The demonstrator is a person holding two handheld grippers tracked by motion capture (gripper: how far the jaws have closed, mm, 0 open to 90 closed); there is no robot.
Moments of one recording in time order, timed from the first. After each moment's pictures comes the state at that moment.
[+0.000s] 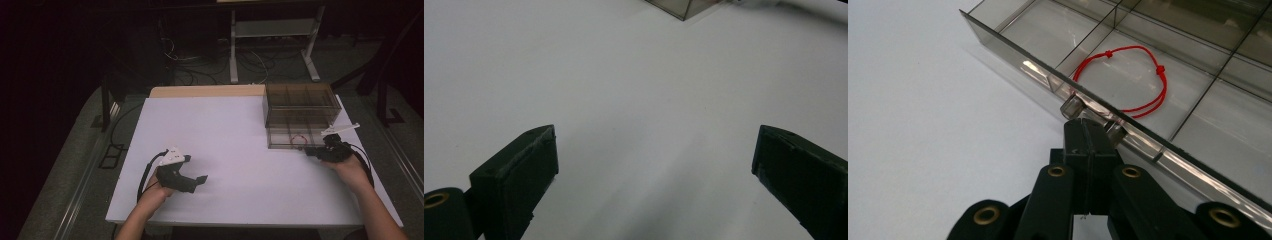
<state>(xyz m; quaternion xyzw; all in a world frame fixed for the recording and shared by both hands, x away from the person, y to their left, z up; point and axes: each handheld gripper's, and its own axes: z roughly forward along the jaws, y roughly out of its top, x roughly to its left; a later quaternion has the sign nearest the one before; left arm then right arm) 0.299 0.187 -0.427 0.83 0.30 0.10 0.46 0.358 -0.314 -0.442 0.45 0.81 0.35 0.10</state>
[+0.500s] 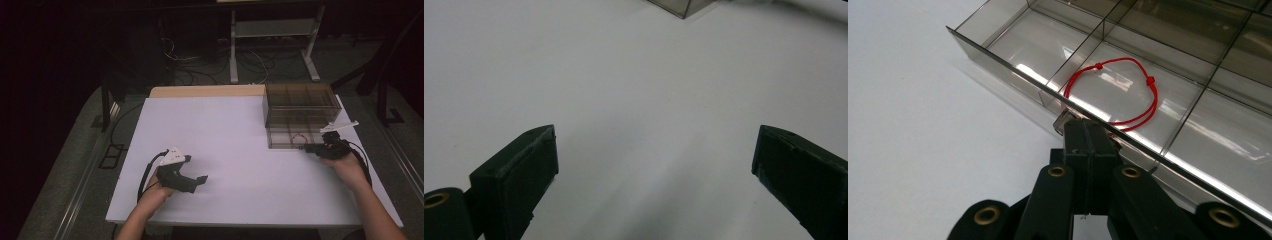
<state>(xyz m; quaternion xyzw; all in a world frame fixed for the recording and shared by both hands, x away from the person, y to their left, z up) 0.299 0.186 -0.427 0.83 0.30 0.10 0.46 0.366 -0.313 -0.441 0.46 0.81 0.36 0.11</state>
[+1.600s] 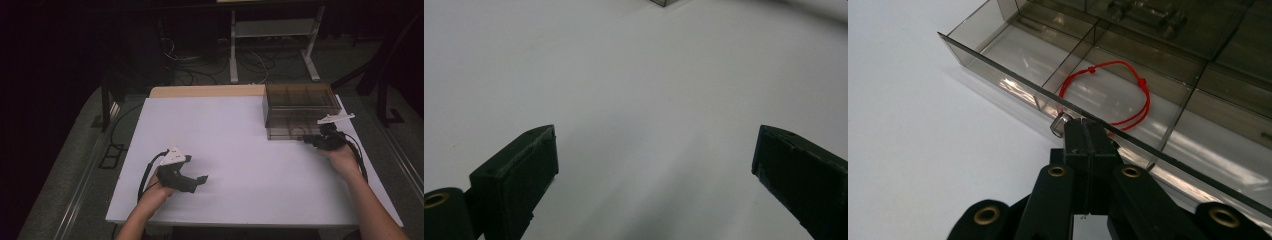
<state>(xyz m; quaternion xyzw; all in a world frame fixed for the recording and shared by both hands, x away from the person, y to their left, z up) 0.299 0.185 -0.428 0.83 0.30 0.10 0.46 0.394 -0.311 -0.442 0.47 0.79 0.36 0.14</state>
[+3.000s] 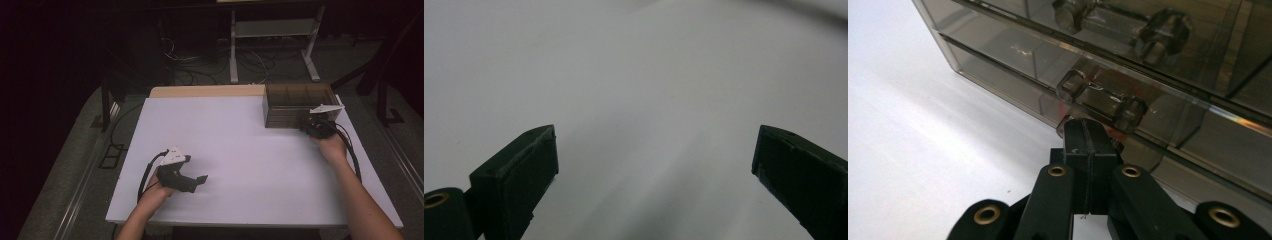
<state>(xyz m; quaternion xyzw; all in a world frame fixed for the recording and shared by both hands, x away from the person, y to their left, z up) 0.300 0.186 -0.428 0.83 0.31 0.10 0.46 0.431 -0.299 -0.442 0.48 0.78 0.36 0.19</state>
